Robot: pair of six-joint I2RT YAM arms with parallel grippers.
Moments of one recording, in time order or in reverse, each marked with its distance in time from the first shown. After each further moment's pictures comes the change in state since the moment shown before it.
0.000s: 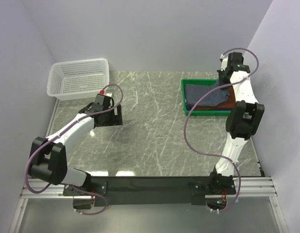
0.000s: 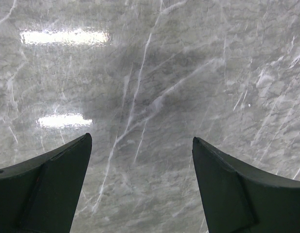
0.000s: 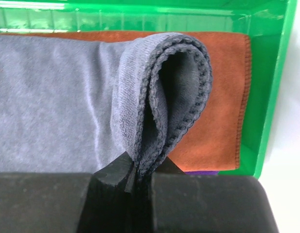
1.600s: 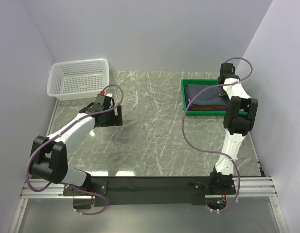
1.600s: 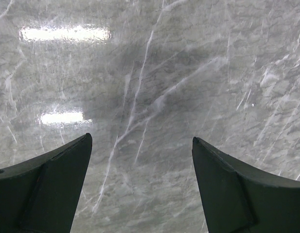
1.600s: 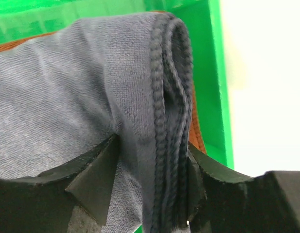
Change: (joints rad) left arm 0.000 0.013 0.000 -0.001 0.000 0.000; right arm 0.010 0.109 -0.169 0.290 0.457 0.041
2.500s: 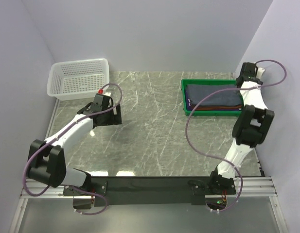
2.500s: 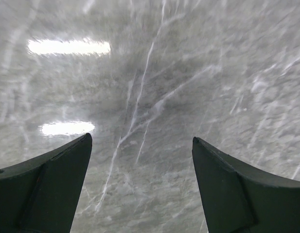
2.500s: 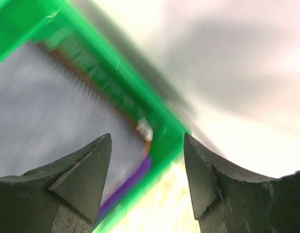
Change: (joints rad) left arm 0.002 -0.030 0.000 -0.001 -0.017 0.000; right arm -0.146 -0.217 -0.121 0.005 0.019 0.375
